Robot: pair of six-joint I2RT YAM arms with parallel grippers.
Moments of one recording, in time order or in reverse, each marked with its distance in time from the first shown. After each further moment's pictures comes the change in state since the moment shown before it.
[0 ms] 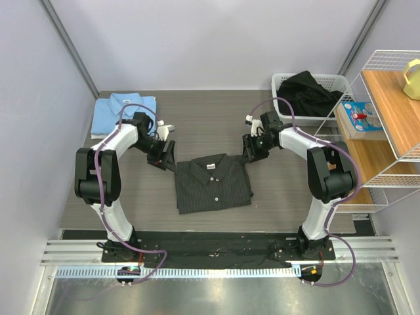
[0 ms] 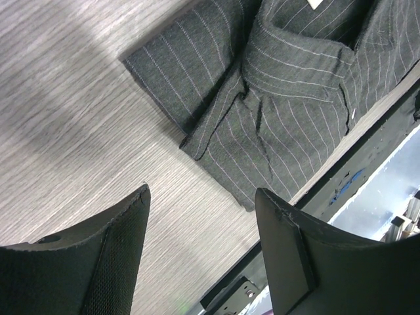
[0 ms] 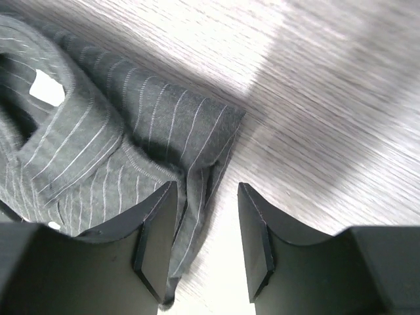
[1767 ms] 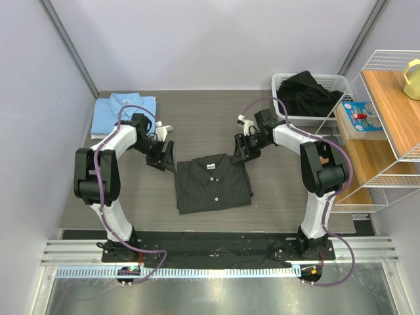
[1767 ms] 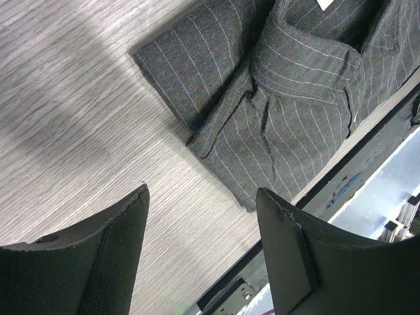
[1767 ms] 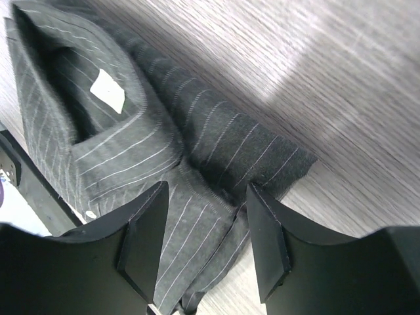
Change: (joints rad) left arm 0.016 -0.002 -0.022 0.016 0.001 -0.019; right arm 0.027 0.075 0.090 -0.034 -0.163 -0.035
